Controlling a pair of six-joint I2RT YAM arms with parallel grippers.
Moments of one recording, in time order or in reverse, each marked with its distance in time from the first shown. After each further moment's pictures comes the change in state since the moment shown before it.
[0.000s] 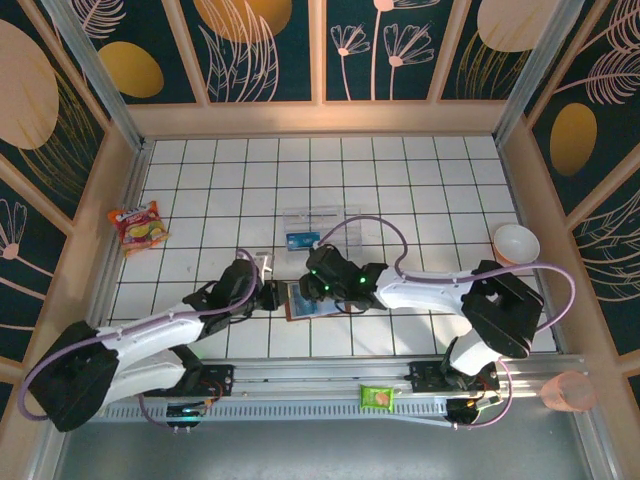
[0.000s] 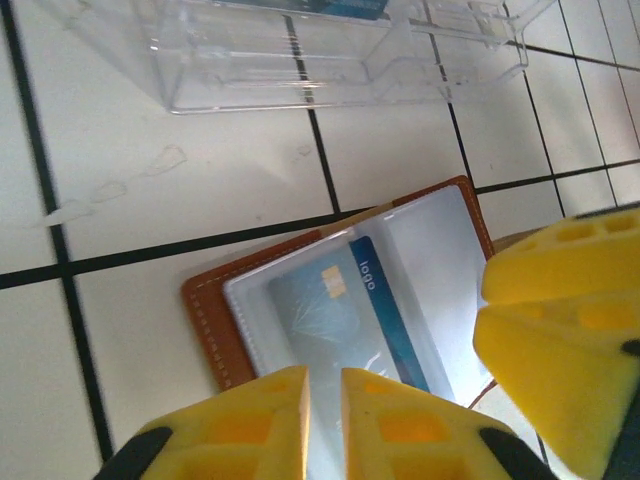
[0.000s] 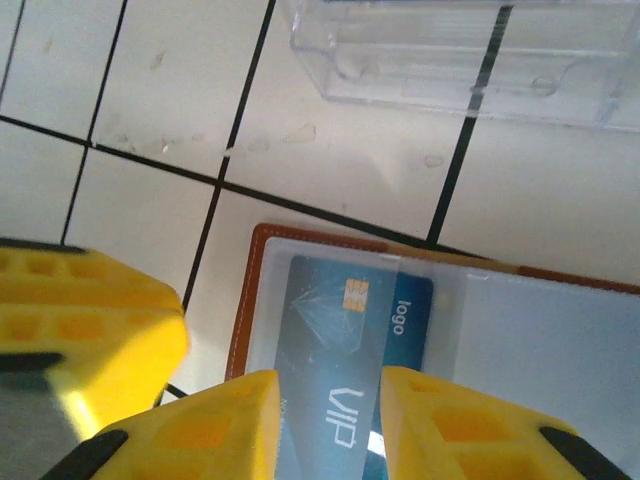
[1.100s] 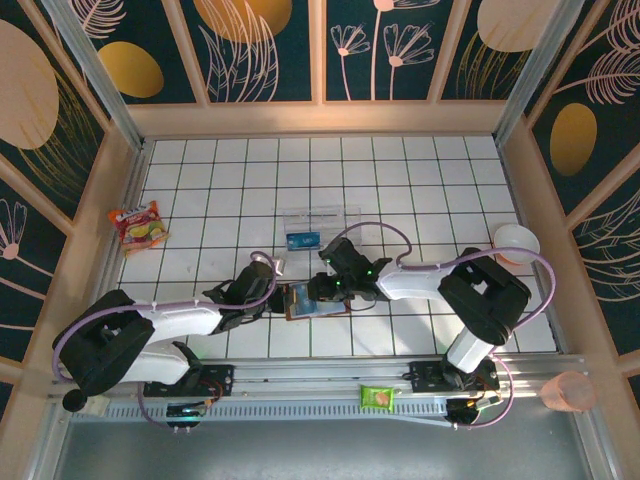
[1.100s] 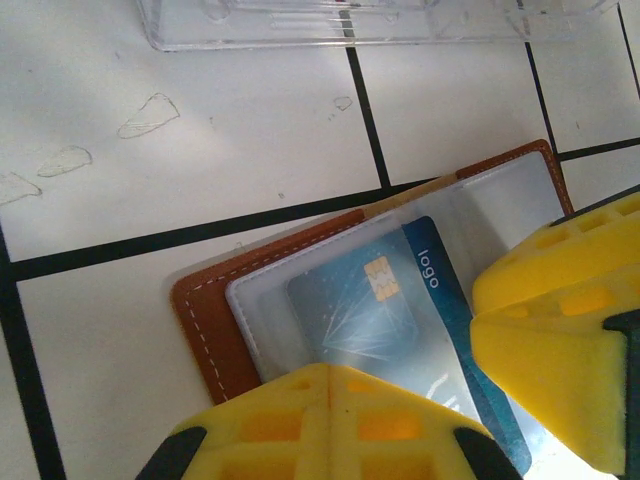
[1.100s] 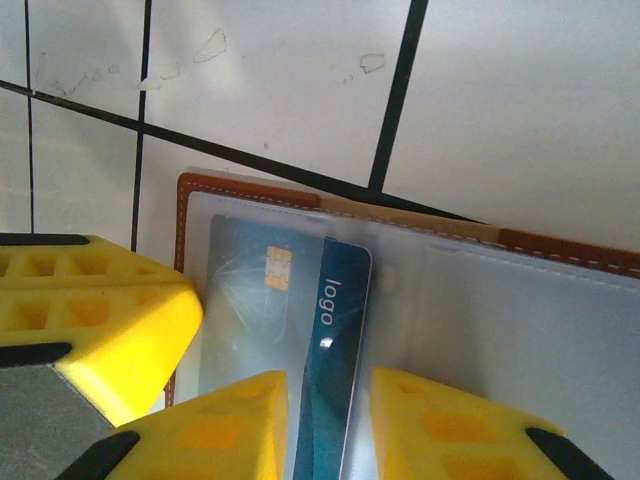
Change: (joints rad) left arm -0.039 0.201 0.011 0.105 -0.055 0.011; right arm -0.142 0.106 -0.092 0.151 -0.324 0.022
